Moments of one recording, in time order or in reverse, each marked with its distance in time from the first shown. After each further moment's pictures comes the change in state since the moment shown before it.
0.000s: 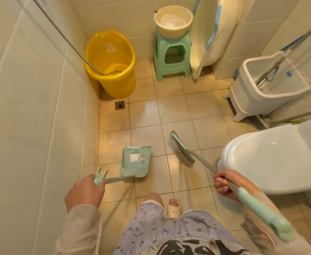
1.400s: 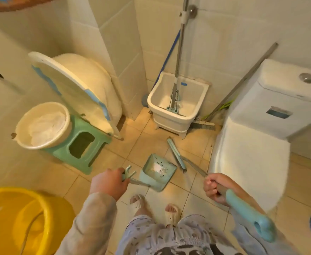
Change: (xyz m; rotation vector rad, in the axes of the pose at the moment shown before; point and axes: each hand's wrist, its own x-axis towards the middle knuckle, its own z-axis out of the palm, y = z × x) left_hand 0.316 0.579 -0.087 0.657 -0.097 1.329; right_hand 0.089 -0.322 -0.018 1.041 0.101 -0.203
